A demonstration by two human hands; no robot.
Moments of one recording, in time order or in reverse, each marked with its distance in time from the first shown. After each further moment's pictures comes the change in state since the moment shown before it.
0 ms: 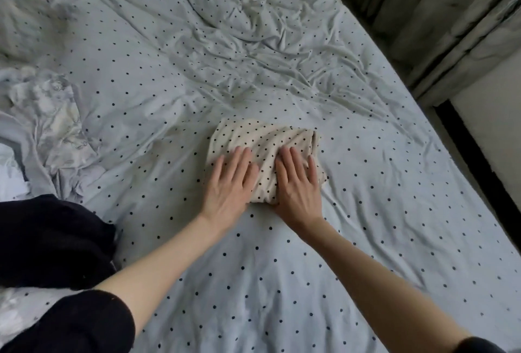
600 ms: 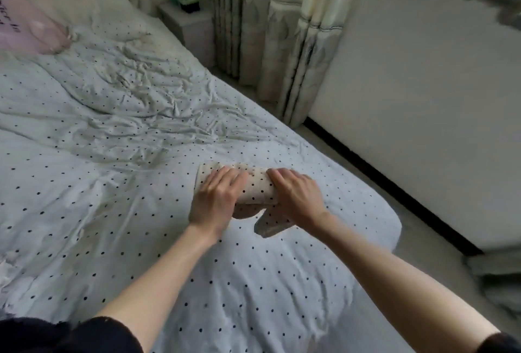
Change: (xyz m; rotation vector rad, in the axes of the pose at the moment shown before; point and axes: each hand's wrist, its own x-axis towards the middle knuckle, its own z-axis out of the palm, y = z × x) left_hand 0.004 0.028 -0.127 -0.632 0.312 0.304; right_hand -0.093 0.020 -0.168 -0.070 0.042 0.281
